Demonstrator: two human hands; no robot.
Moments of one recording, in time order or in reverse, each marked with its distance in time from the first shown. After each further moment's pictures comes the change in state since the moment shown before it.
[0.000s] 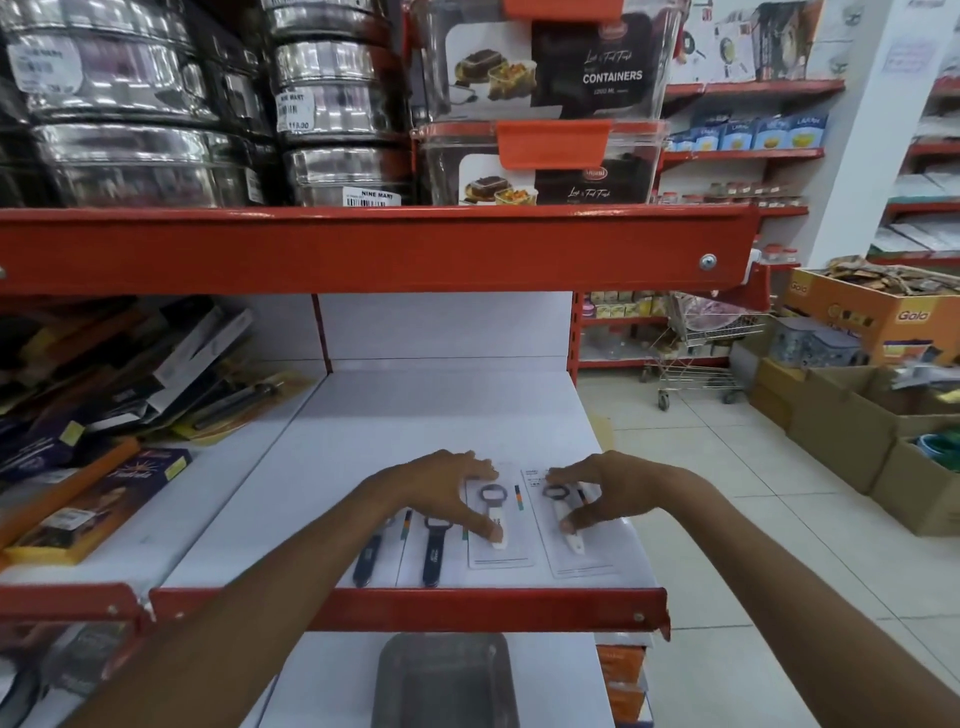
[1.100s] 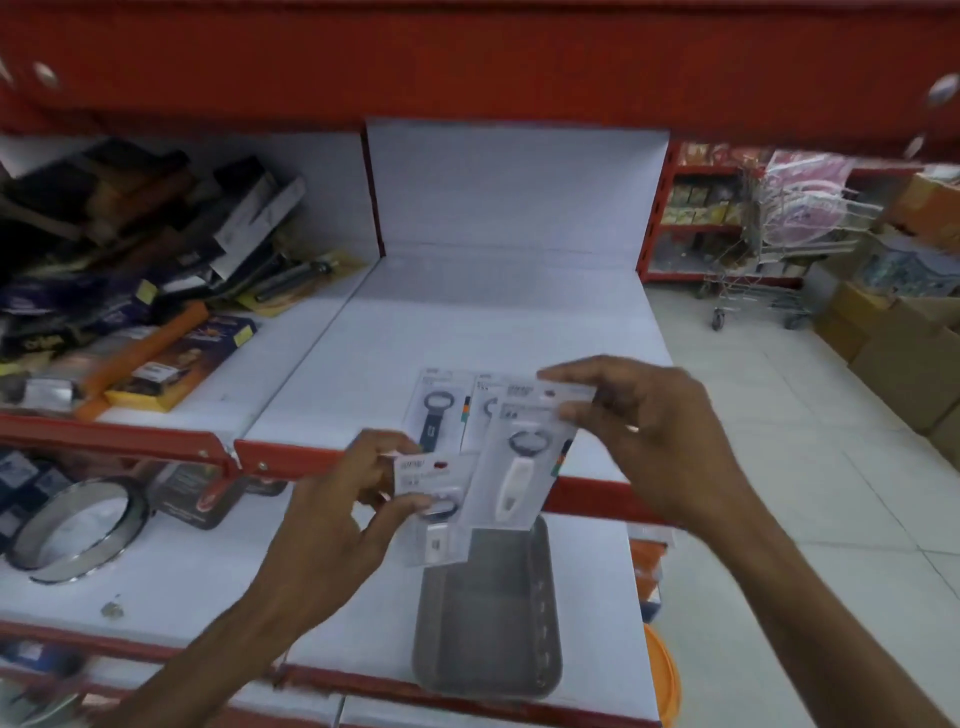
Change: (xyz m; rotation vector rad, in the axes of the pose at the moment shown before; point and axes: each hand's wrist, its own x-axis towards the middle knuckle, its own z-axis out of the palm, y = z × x) left_hand -0.221 0.009 0.081 -0.581 0.794 -0.075; right_hand -0.104 -0.157 0.023 0.720 0.629 -0.262
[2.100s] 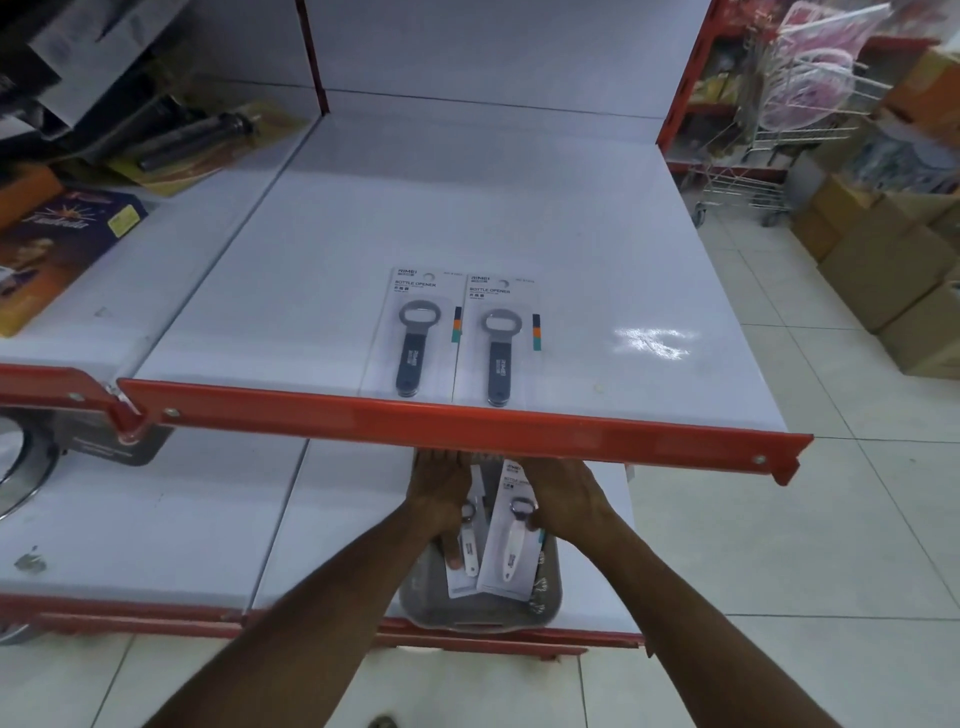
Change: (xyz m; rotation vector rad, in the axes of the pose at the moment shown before) left_hand 0.053 -0.215 0.225 0.758 -0.776 -0.138; right_hand -0.027 0.238 0.153 -0.534 -0.569 0.479
